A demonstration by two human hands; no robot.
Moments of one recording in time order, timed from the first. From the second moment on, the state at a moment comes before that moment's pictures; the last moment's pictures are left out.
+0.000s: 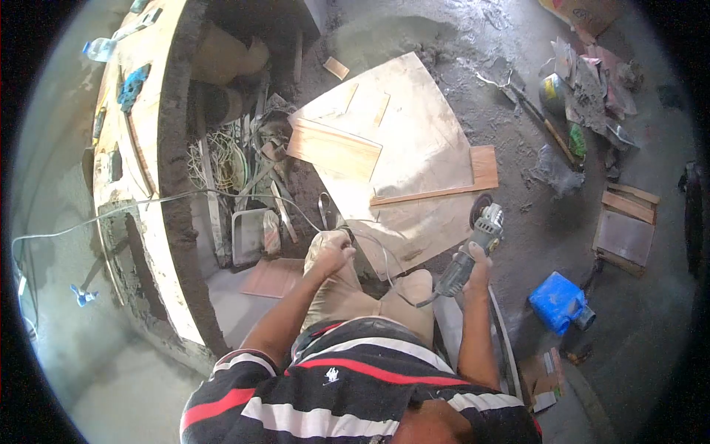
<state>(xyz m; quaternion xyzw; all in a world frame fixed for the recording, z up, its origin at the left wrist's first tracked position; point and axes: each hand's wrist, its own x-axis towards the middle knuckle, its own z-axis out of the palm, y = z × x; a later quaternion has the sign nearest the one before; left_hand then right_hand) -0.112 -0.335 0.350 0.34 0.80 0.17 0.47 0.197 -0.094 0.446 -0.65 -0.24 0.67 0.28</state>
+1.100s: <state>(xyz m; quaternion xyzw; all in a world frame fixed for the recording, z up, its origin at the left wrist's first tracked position) -0.134 -0.548 0.348 0.15 0.88 0.18 0.42 0.250 -0.137 0.494 -0.61 -0.17 0.71 0.31</state>
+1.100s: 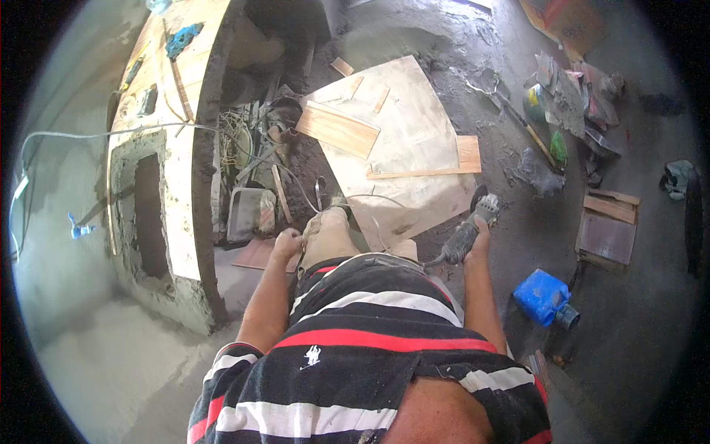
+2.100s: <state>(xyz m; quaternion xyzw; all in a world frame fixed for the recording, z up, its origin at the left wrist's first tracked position) -0.098 -0.589 0.367 0.12 0.92 0.12 0.37 0.267 -0.135 0.490 -0.61 -0.21 0.73 0.24</state>
